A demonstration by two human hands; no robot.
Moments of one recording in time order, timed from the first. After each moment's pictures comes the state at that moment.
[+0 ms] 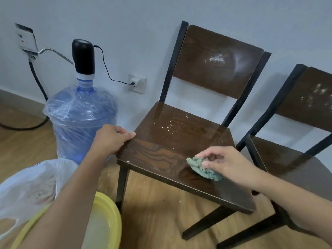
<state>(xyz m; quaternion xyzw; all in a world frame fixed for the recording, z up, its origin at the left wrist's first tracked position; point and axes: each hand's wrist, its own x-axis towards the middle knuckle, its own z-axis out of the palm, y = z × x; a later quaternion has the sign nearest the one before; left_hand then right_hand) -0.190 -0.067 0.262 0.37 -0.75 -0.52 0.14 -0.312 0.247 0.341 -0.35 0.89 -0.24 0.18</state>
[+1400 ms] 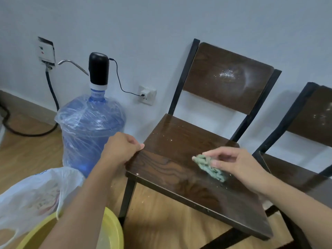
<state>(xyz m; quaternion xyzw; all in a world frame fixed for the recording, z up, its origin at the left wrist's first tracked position) -0.190 -0.070 0.265 0.35 -0.78 -0.50 0.13 -0.319 0.223 0.355 -0.35 0.85 -0.37 0.16</state>
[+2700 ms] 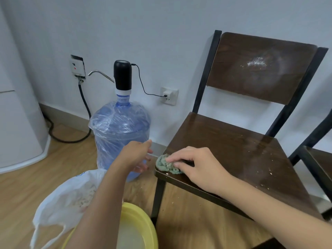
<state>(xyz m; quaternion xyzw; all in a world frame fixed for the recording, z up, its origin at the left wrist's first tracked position) -0.165 -0.095 0.254 0.40 -0.71 -0.58 0.07 -0.265 0.102 0.287 -0.54 0.78 -0.29 0.08</state>
